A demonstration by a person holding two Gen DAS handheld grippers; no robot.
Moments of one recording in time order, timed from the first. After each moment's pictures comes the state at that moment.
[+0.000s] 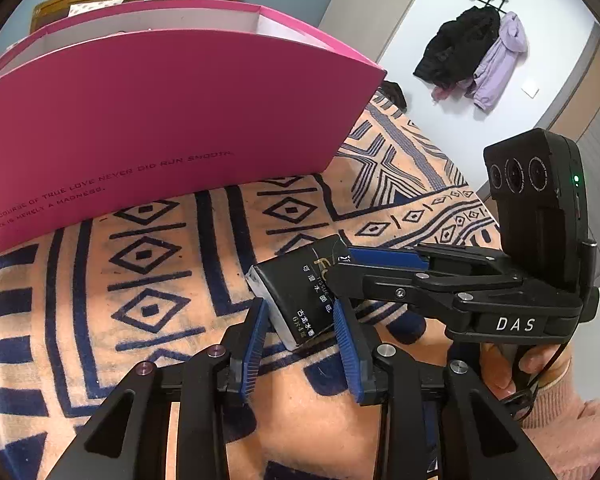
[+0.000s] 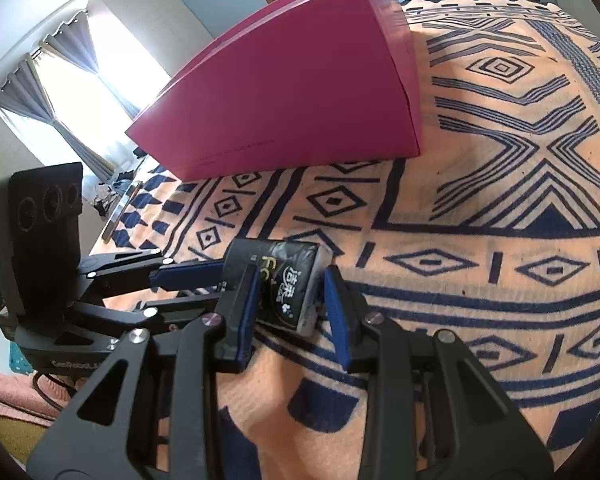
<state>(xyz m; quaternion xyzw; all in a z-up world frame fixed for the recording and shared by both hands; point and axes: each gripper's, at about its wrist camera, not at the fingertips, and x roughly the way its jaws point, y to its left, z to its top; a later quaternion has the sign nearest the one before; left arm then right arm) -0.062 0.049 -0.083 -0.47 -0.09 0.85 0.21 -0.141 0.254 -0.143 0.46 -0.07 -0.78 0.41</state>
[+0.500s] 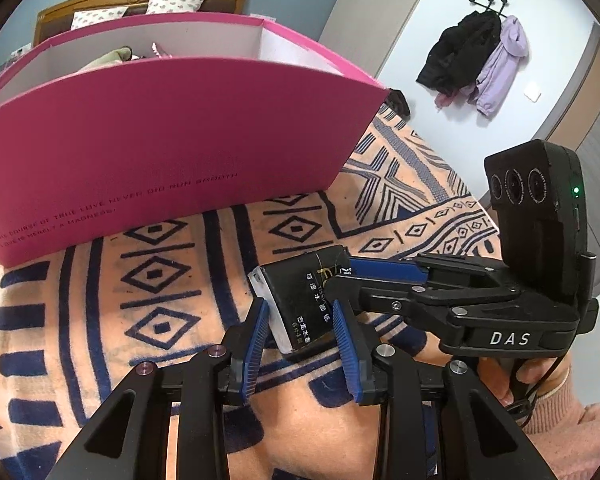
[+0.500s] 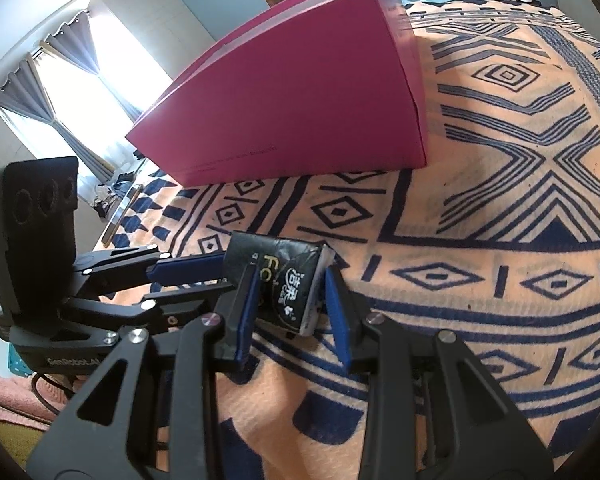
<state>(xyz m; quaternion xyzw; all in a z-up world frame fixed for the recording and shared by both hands) -0.065 0.047 -0.074 -0.45 -0.09 0.86 0.20 -0.147 0.249 -0.140 0.46 -0.07 -0.78 0.41</state>
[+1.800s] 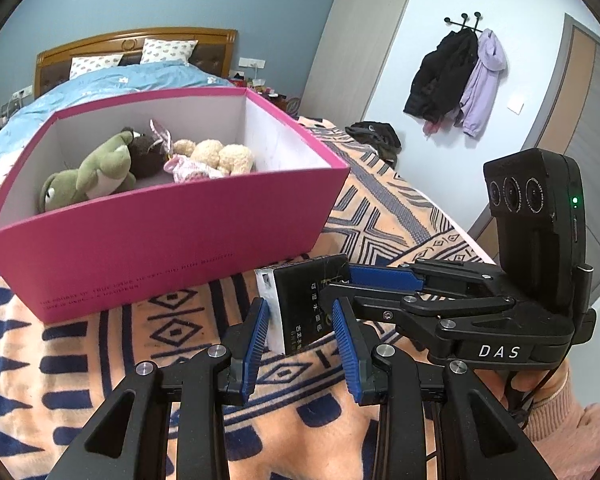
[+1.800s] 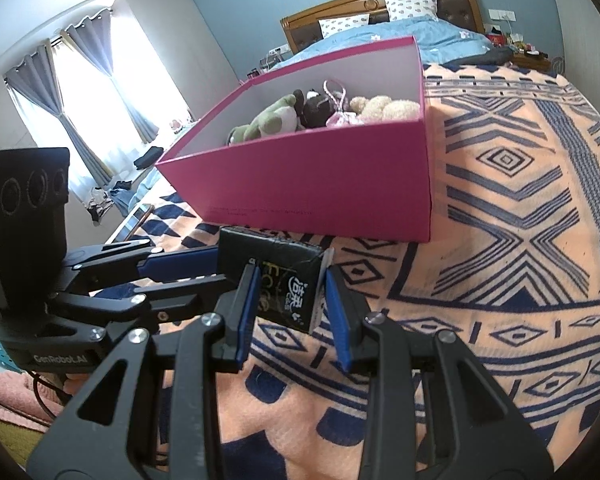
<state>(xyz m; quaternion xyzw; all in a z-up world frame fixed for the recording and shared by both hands) -0.053 0.047 -0.023 -0.38 -0.07 0.90 0.20 -0.130 0.243 -0.089 0.39 -0.04 -0.82 0.41</state>
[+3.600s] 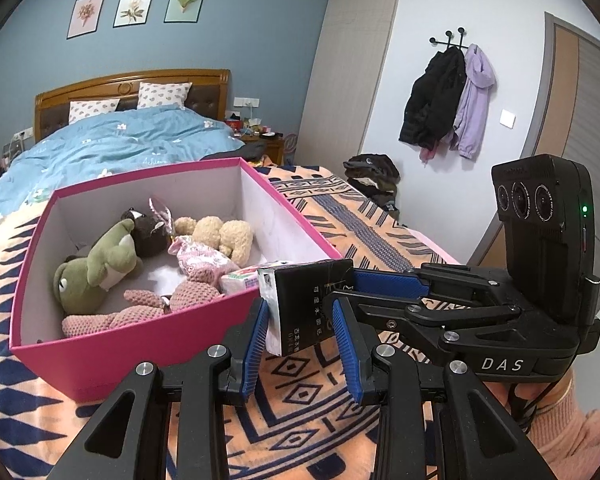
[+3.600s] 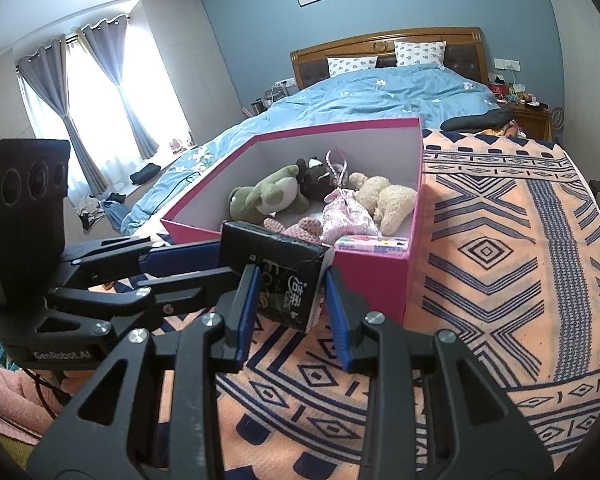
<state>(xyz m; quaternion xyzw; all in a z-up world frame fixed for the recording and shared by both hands) -0.079 0.048 0.024 -0.31 -0.04 0.93 0.20 -0.148 0.242 -0.035 0.32 -0.01 -0.85 0.41</state>
